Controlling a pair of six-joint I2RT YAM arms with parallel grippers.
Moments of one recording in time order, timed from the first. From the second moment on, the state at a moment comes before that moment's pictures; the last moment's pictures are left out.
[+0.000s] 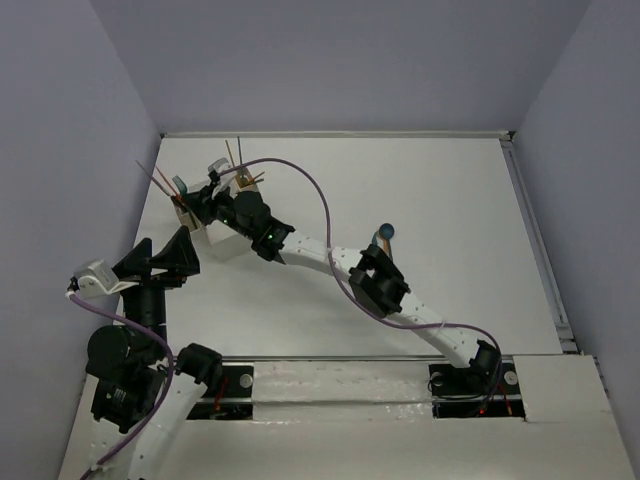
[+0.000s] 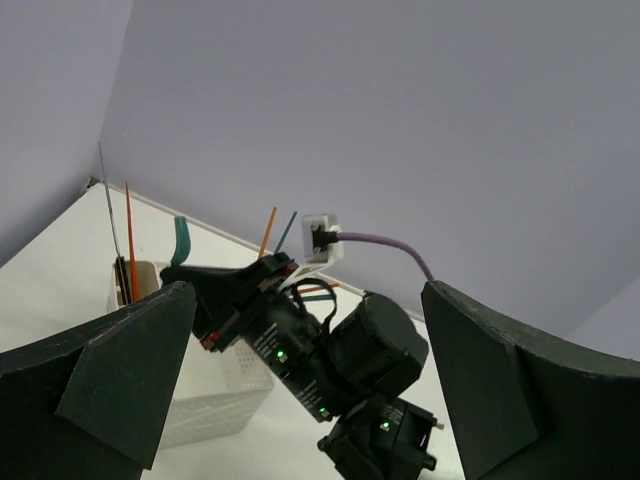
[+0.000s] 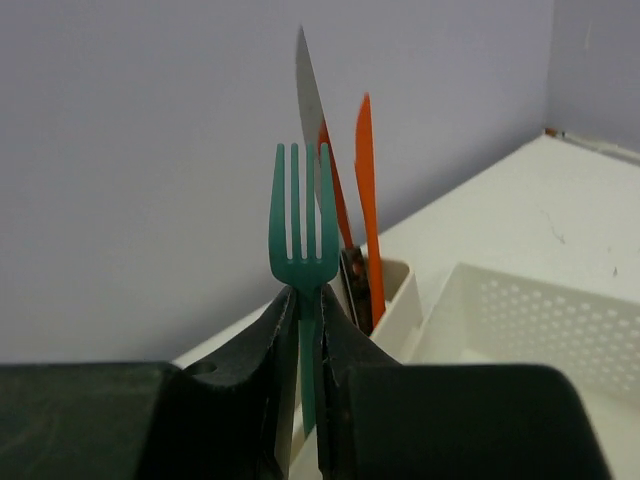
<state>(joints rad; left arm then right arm) -0.39 0.11 0.71 -0.26 -0.48 -0.38 1.04 2.74 2.51 0.48 0.01 0.26</state>
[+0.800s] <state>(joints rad) -0.37 0.11 0.71 -0.26 -0.48 -0.37 1.03 2.06 1.76 0.35 0.01 0.25</state>
